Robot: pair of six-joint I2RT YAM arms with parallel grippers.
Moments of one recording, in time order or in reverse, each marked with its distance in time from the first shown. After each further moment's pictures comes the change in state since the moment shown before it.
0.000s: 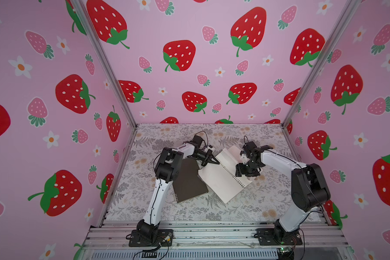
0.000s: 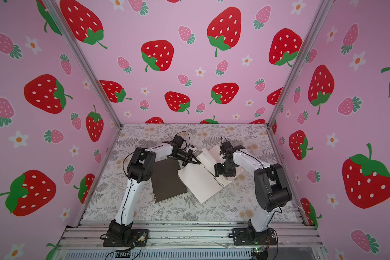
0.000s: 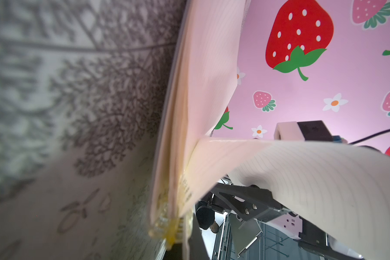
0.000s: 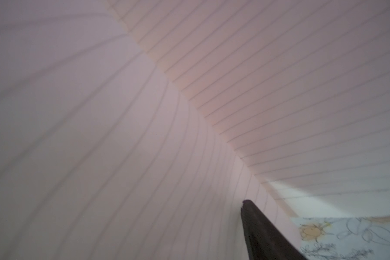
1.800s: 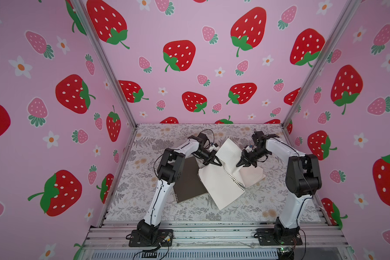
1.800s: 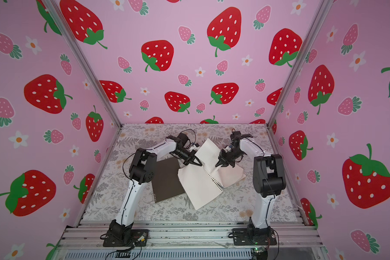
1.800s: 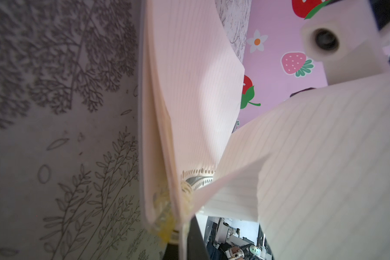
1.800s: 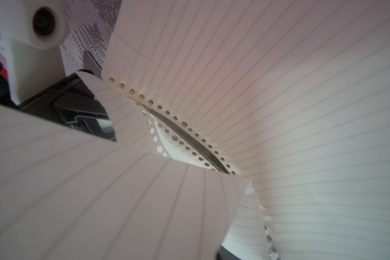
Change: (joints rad) left arm -0.061 -0.003 0.180 -0.389 -0.125 0.375; right arm -0.180 0.182 0.253 -0.096 -0.626 0.233
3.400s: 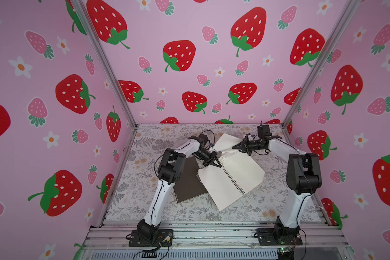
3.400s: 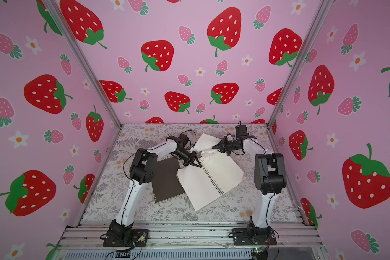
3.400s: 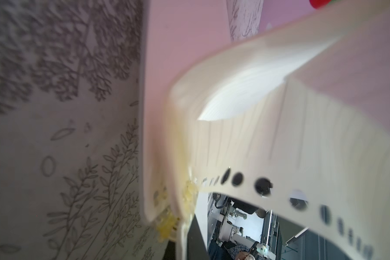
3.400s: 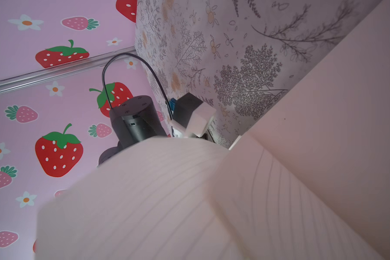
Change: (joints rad) left arm -0.011 0.002 0.001 -0.031 -0.040 0.018; right arm -0.058 0.050 0.013 0.566 -0.299 0.389
